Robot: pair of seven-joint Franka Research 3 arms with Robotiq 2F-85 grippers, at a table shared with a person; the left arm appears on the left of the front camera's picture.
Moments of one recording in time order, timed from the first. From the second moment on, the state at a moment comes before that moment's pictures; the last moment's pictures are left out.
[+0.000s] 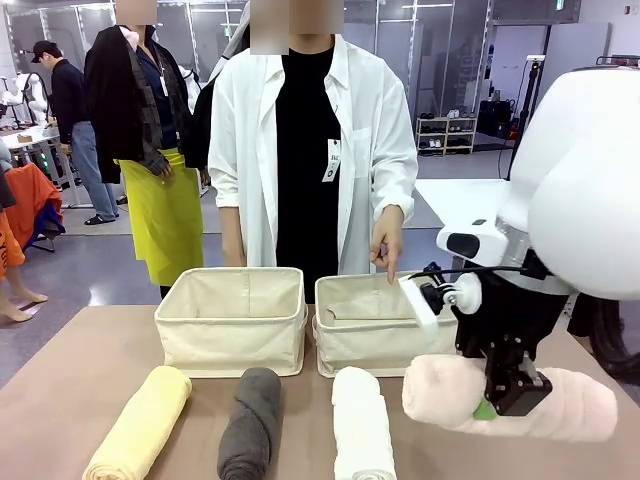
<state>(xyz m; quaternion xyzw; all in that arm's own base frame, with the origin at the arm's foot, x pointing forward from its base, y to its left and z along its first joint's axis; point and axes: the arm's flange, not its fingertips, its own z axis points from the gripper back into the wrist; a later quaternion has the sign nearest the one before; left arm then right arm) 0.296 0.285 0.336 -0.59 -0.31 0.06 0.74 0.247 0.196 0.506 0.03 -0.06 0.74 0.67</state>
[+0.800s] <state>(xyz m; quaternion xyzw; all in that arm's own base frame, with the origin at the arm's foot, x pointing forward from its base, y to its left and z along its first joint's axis) 0.296 0.285 0.336 -0.59 -0.31 0.06 0.74 0.297 0.197 0.519 0.00 -0.10 0.75 0.65</state>
